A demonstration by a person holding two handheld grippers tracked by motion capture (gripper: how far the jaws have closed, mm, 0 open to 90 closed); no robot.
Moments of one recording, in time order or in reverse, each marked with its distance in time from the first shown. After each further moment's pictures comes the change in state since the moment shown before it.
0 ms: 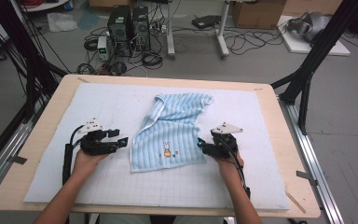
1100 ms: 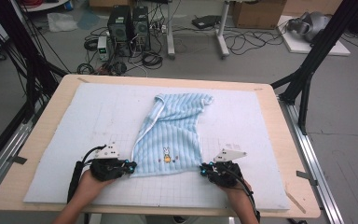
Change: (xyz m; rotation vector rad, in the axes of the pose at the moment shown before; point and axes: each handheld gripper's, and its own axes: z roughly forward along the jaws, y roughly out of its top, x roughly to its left) left arm -0.068 -0.026 -0.006 0.235 -0.170 0.162; right arm 0.033 -0.050 -0.044 0.121 0.251 -0.036
